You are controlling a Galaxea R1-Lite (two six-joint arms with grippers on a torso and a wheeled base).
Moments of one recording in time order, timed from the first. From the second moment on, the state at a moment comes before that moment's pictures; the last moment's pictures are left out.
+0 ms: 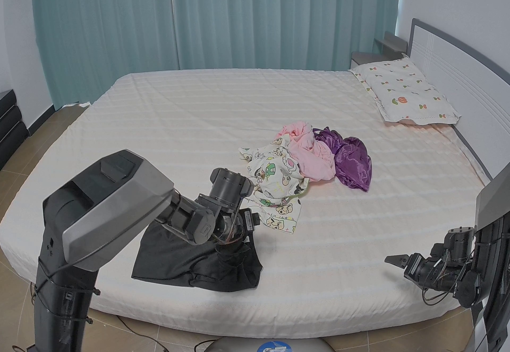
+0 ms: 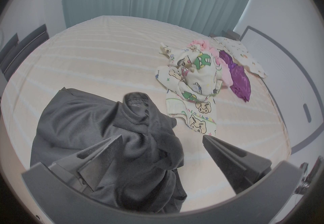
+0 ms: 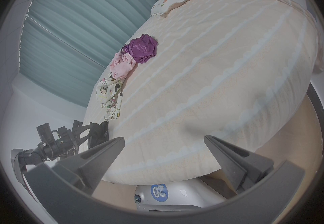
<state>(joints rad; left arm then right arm) -0.53 2.41 -1.39 -0.21 0.20 -0.58 0.01 2.26 -0.02 -1.55 0.25 0.68</state>
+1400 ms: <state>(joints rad) -0.14 2.14 -0.72 -0.62 -0.20 -0.88 0.29 2.27 -0.10 -1.55 -0.02 0.68</state>
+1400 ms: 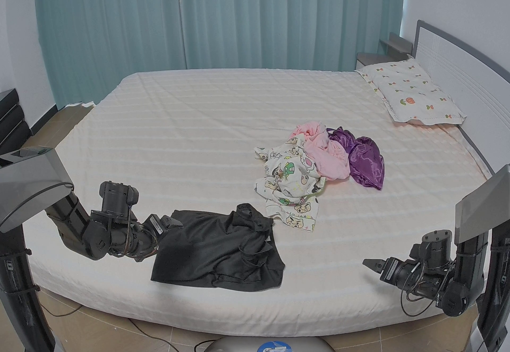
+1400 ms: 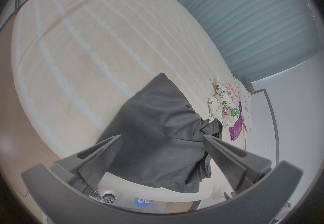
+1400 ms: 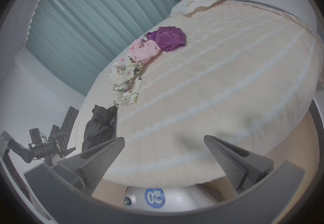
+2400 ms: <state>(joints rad) -0.07 2.17 -0.73 -0.63 -0.21 -0.87 0.47 2.32 -0.61 -1.12 0.00 0.19</state>
